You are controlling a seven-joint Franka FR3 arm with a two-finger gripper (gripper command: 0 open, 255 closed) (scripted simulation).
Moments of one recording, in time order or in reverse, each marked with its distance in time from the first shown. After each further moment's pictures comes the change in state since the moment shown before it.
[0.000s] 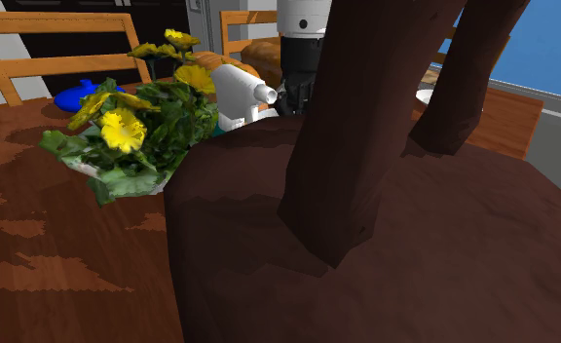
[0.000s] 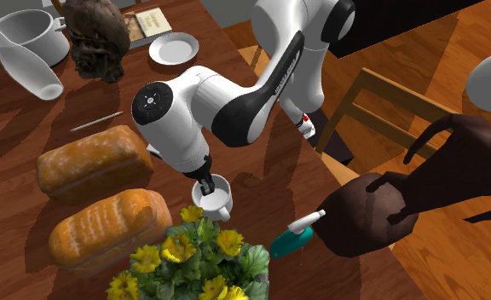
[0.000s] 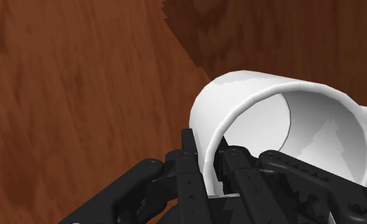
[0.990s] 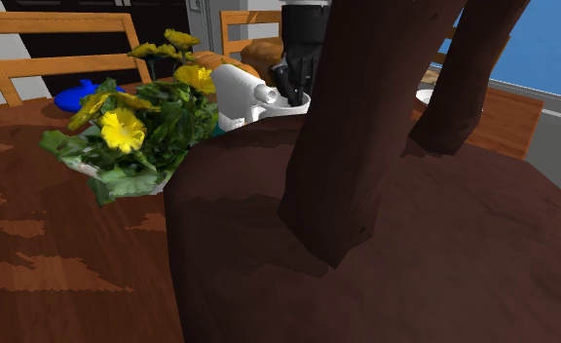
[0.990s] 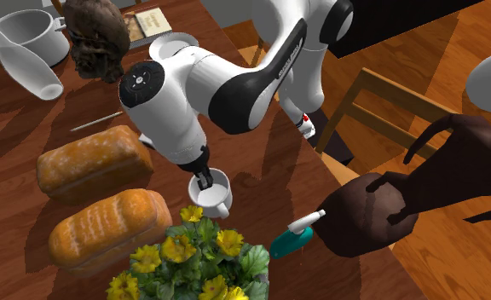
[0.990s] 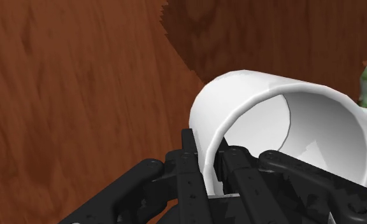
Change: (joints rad) arm 0.002 0.018 0.002 0.126 -0.007 -0.109 0.016
